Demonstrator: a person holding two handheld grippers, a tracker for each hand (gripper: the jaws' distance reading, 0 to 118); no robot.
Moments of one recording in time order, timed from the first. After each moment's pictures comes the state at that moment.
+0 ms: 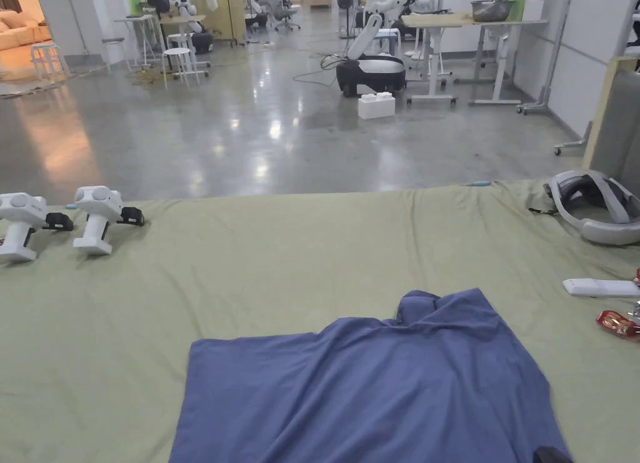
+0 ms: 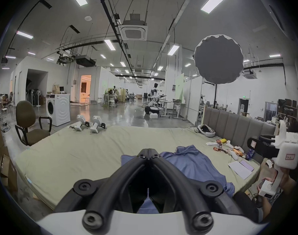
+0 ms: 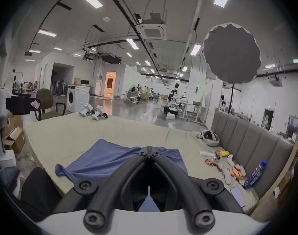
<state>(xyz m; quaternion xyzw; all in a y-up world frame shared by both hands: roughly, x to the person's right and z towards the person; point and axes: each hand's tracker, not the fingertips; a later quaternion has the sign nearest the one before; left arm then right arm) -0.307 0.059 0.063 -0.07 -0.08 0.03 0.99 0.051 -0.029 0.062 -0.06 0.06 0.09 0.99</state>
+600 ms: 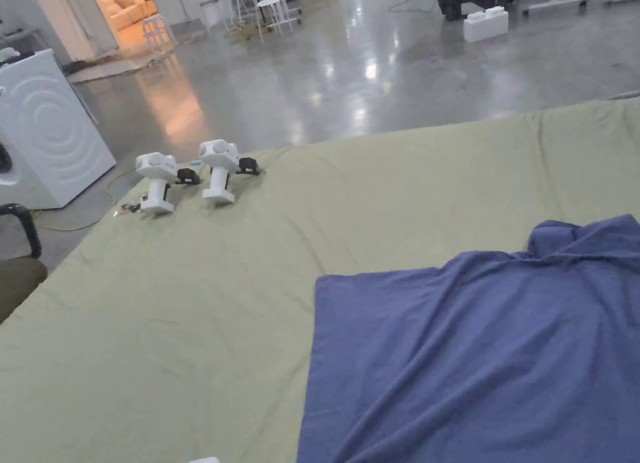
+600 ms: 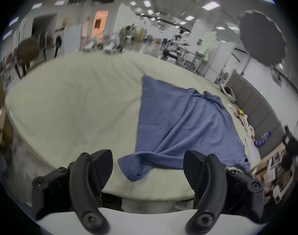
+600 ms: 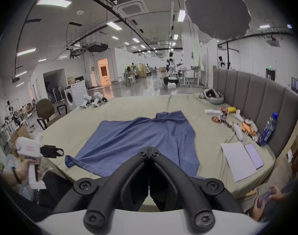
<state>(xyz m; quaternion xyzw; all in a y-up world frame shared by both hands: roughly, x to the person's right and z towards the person) -0.402 -0.143 -0.071 -0.38 -0.03 0.17 0.91 0.112 -0.075 0.061 -0.21 0.06 -0.04 0.98</state>
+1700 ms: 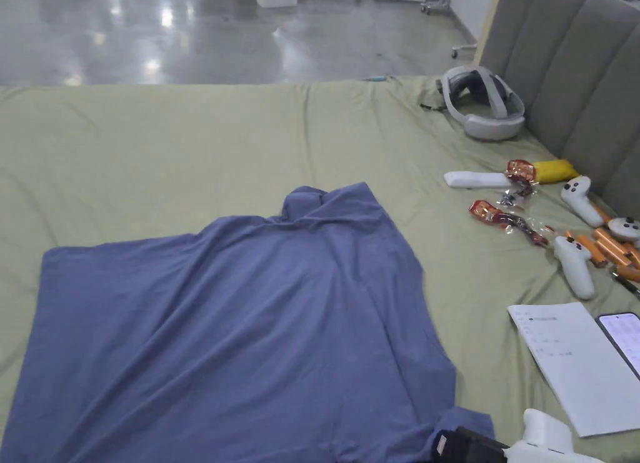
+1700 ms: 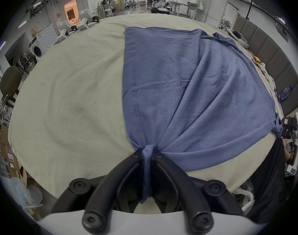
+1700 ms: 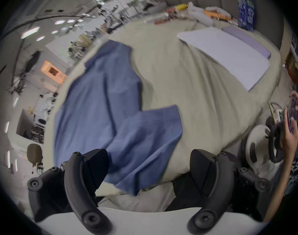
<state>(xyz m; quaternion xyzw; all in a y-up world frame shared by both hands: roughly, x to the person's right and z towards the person) -0.316 -0.185 -0.150 -0.53 -0.06 -0.02 0.85 0.229 -0.239 -0.023 -0.49 -0.12 -0.29 0.81</state>
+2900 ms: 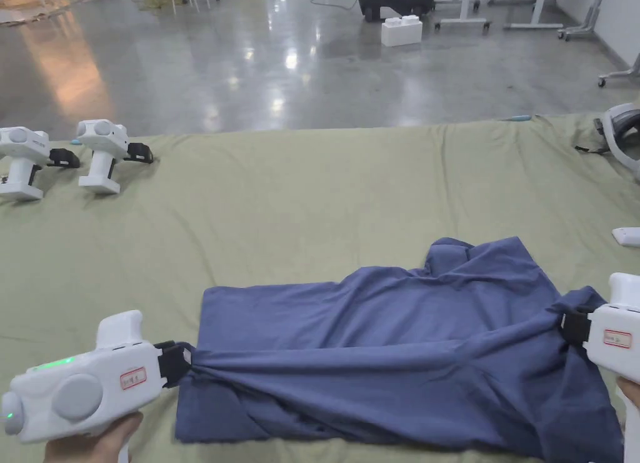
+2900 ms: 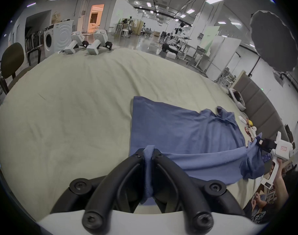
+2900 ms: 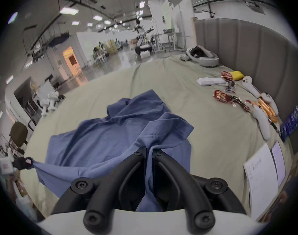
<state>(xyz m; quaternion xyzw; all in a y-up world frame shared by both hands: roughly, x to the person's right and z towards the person) -0.383 -0.123 -0.314 -0.40 -0.04 0.13 0.91 0.195 -0.162 -0.274 -0.37 -0.05 -0.10 0.92</state>
